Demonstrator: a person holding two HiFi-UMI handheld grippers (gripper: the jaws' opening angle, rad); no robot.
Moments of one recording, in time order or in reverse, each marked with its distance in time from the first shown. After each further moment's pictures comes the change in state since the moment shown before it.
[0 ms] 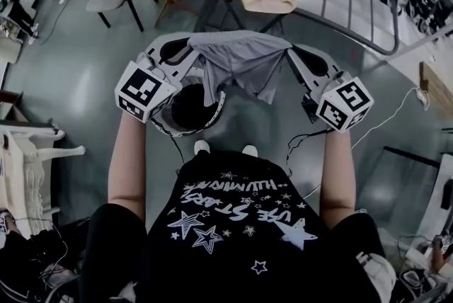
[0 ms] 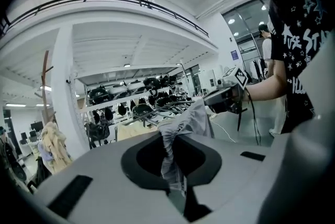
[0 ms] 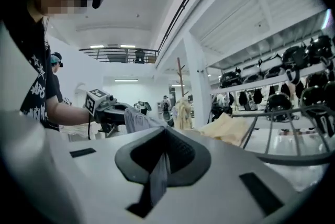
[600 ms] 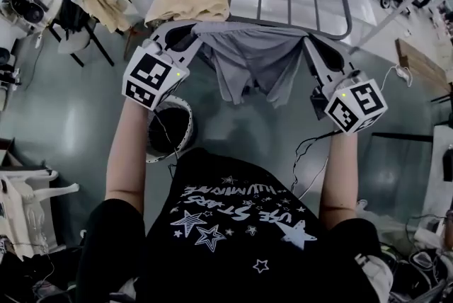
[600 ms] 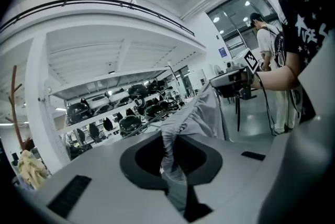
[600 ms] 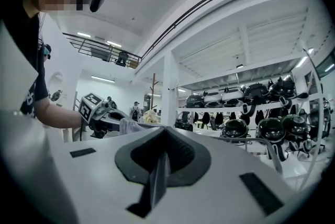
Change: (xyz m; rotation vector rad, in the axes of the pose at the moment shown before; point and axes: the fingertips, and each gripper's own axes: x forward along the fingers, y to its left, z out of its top) left arm 0.179 -0.069 0.109 0.126 -0.029 -0.076; right arm -0.178 -0.133 0.081 -0.101 -0.115 -0.318
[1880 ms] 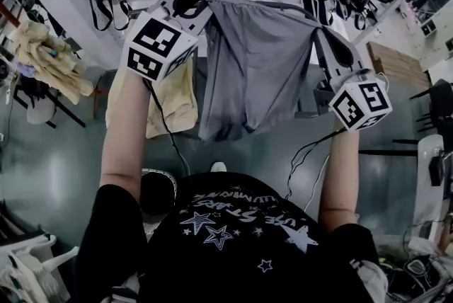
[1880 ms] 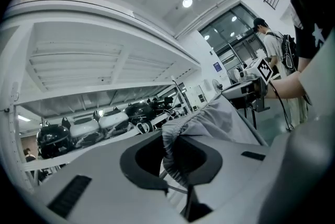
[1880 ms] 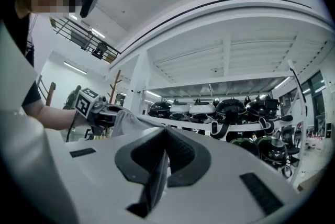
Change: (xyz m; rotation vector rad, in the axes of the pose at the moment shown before) left arm 0.289 0.204 0.113 0.060 -0.237 -0.085; right arm 0.143 -0.265 0.068 -0.081 -0.067 -0.305
